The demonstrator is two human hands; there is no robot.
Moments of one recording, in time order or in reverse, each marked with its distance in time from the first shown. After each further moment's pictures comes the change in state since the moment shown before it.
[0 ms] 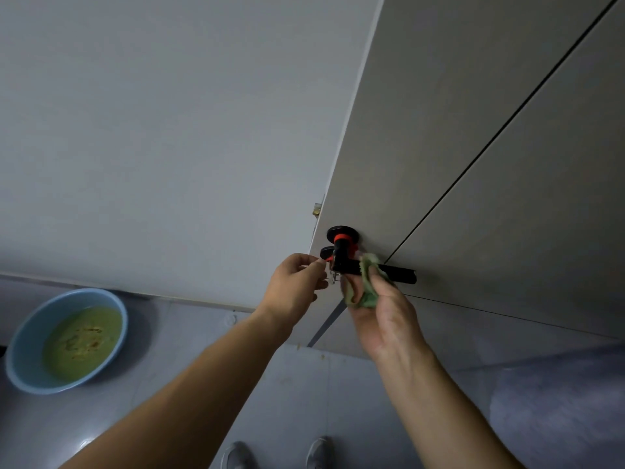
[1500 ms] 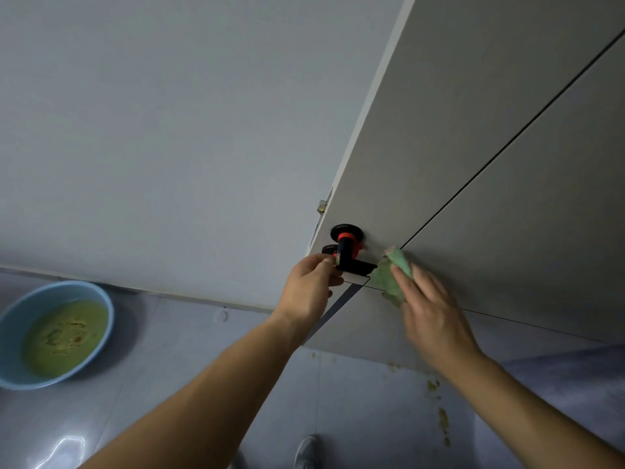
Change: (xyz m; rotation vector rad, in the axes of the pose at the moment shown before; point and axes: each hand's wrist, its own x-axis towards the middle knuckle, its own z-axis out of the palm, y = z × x) left_hand -0.004 -0.002 0.015 -0.051 -0.030 -0.001; right_hand 0.032 -0.060 -0.097 -2.098 -0.248 -1.339
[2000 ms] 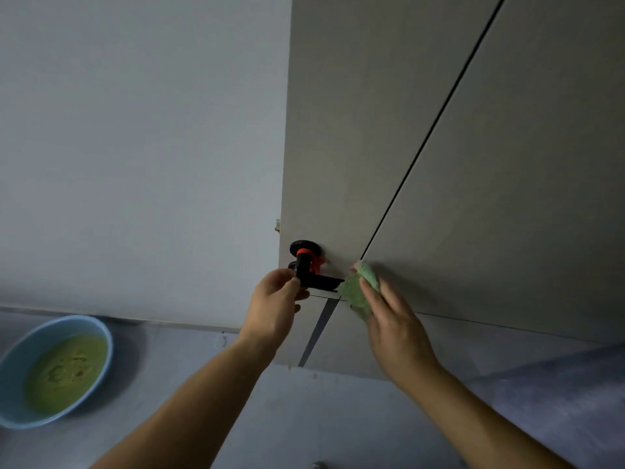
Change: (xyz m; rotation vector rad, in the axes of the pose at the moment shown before) left_hand -0.010 0.000 0.022 0.097 0.122 0.063; right_hand -0.014 0.002 0.000 0.302 -0.026 0.131
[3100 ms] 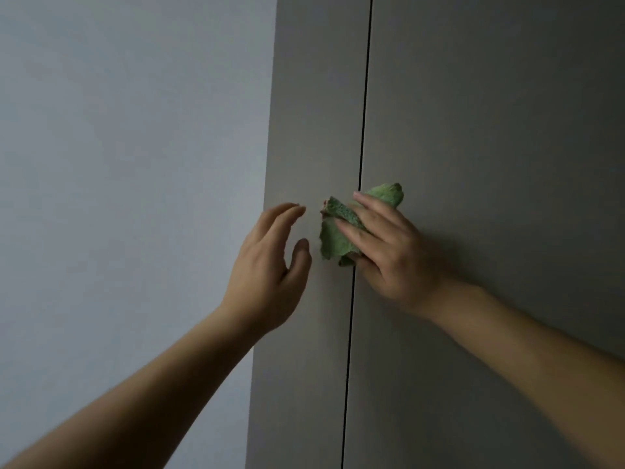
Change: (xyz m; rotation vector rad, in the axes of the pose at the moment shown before) left_hand -0.174 0.436 0.013 0.524 0.453 1.673; right_hand 0.224 -0.133 -0.487 -0.563 0.873 -0.834
